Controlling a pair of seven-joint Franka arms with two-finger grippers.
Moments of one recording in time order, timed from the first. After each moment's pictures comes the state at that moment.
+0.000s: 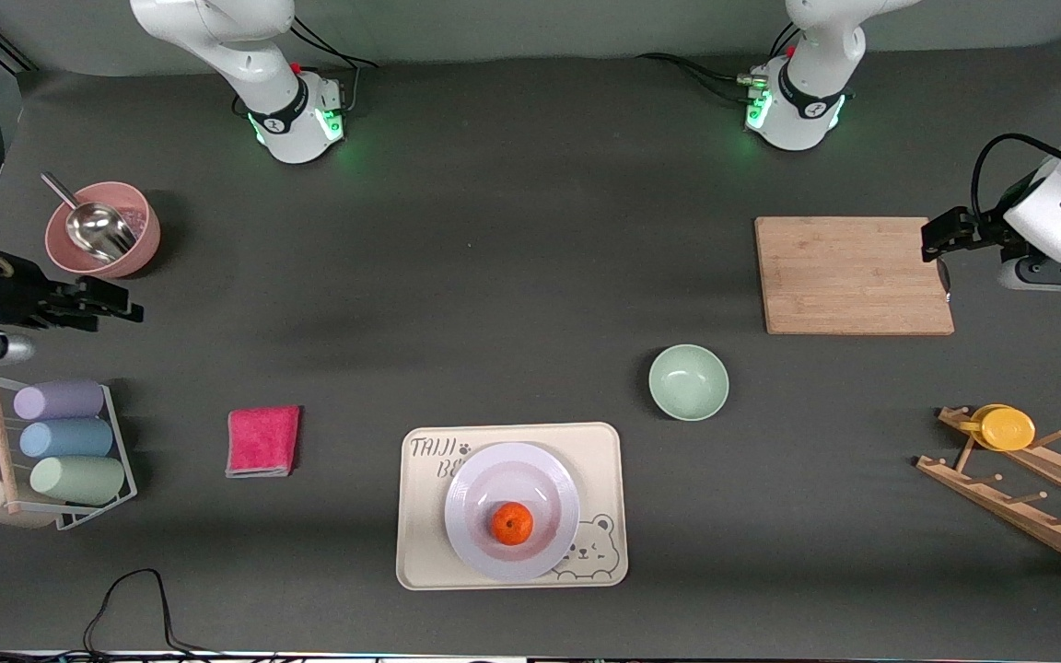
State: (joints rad) left arm 0.30 -0.11 -0.30 -1.87 -0.01 1.68 0.08; right arm -0.01 0.10 -0.12 -1.65 0.14 1.62 -0.21
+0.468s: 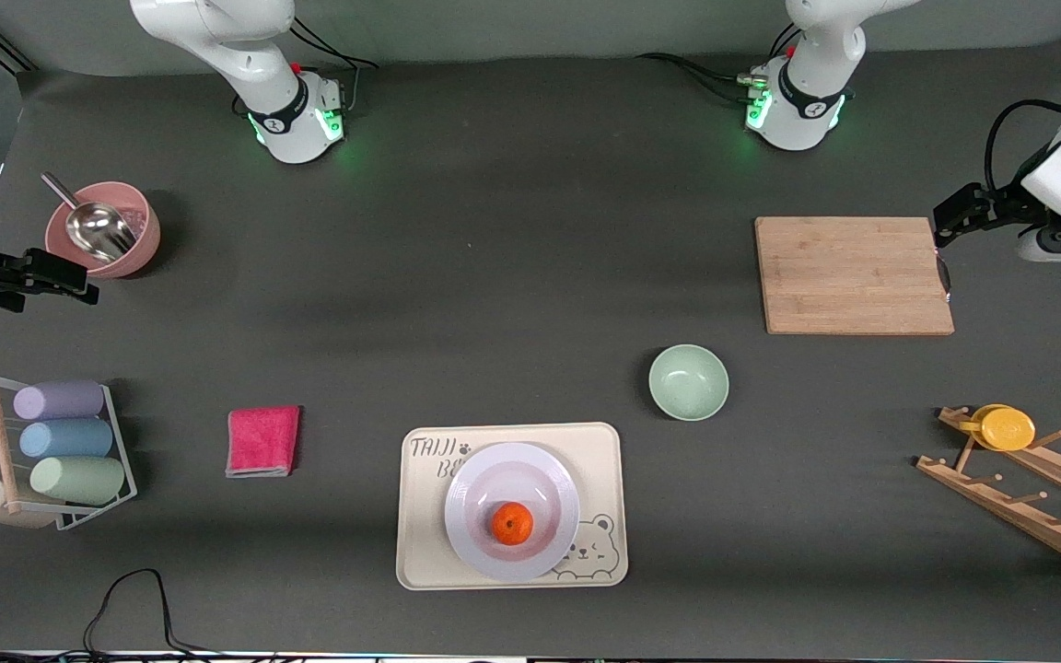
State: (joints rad) left arm 0.30 -0.17 -0.30 -1.86 -0.01 1.68 0.08; right arm 0.00 0.09 -0.08 -1.52 0.03 1.55 -0.11
